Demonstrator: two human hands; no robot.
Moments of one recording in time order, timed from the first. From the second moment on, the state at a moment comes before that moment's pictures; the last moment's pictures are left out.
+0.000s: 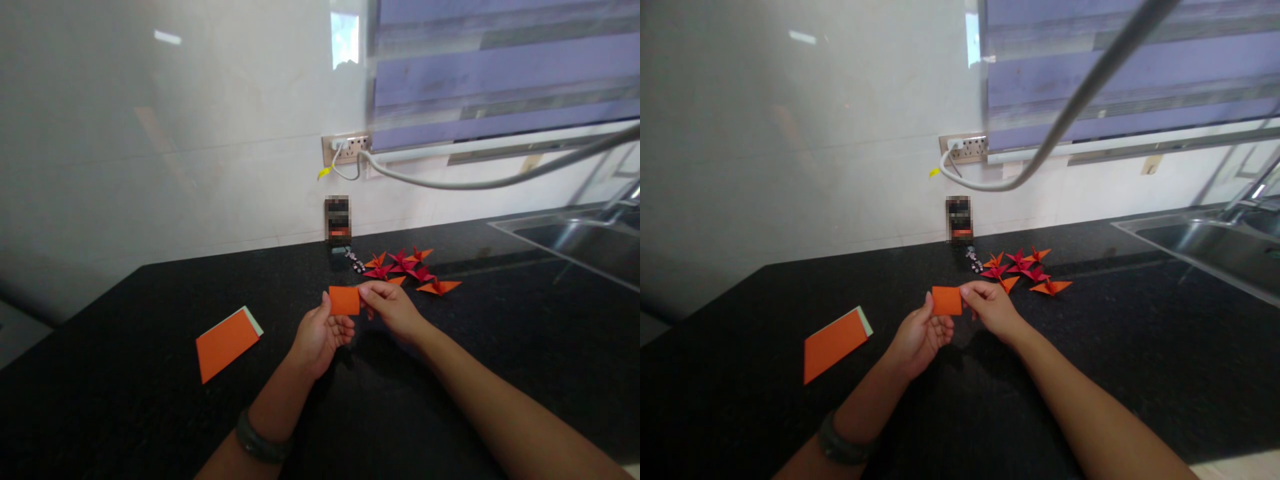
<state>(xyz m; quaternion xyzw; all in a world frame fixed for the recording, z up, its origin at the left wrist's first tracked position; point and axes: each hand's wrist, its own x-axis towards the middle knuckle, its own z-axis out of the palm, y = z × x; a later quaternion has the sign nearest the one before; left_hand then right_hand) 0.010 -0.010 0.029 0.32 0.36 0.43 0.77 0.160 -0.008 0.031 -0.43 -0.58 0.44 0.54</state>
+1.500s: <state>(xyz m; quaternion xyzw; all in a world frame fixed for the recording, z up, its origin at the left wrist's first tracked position) 0.012 -0.012 0.025 0.43 0.36 0.40 0.73 0.161 -0.007 0.032 -0.43 -0.58 0.43 0.54</state>
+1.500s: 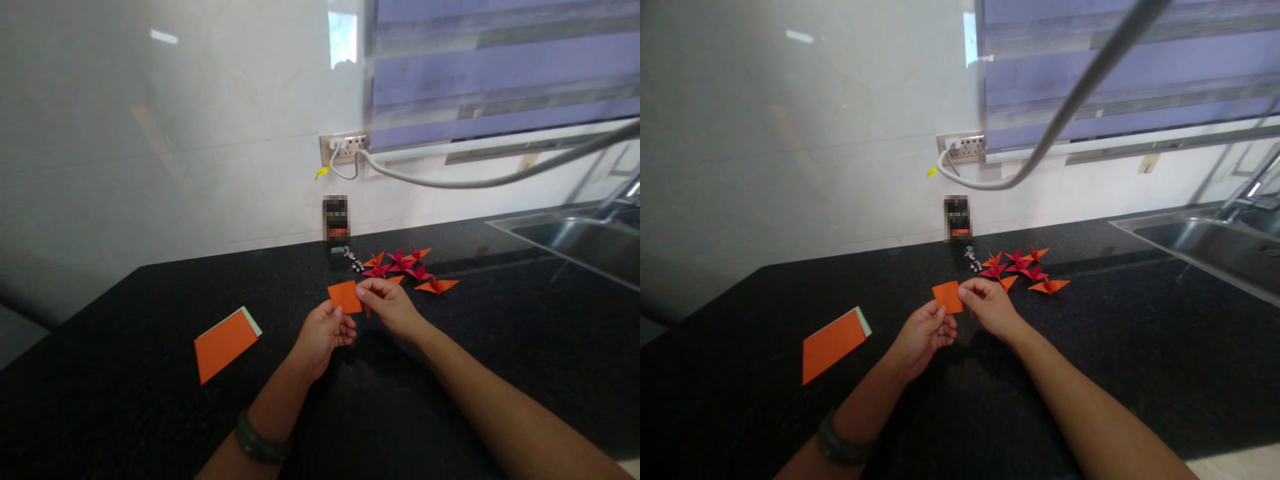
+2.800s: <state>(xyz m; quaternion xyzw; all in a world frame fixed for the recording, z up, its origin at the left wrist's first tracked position) 0.013 -0.009 0.019 0.46 0.39 0.42 0.68 0.160 -0.006 0.032 -0.43 -0.55 0.43 0.58</state>
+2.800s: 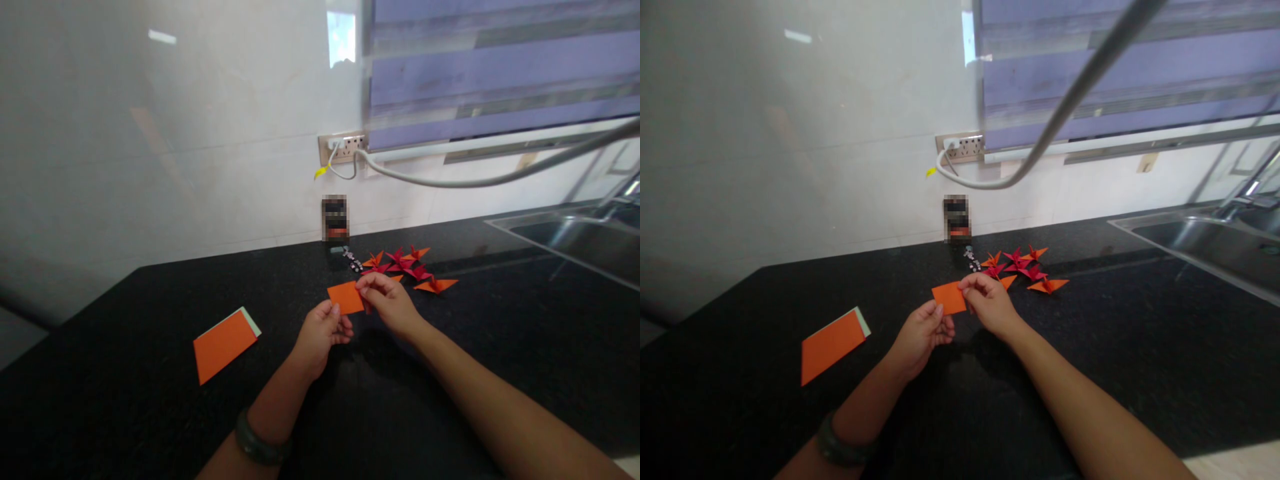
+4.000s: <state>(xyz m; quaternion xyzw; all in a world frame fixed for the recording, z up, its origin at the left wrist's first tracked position) 0.009 -0.007 0.025 0.39 0.41 0.51 0.65 0.158 -0.005 0.022 -0.46 -0.64 0.31 0.53</state>
